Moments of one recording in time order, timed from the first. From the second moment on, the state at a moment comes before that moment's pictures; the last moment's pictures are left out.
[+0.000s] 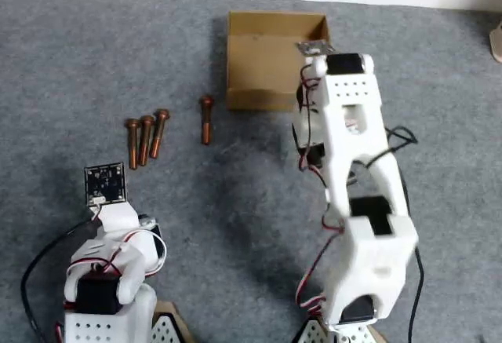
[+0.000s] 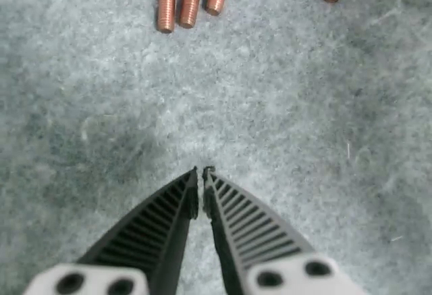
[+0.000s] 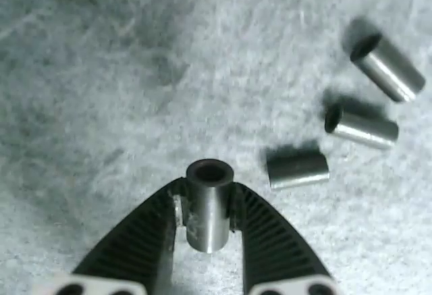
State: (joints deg) left arm -4.8 -103.7 85.8 79.1 16.5; right arm -10.2 17.1 -16.7 95.6 9.2
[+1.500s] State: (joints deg) left arm 2.7 -45.7 44.3 86.9 16.5; right arm -16.5 -17.6 56.6 42.4 4.4
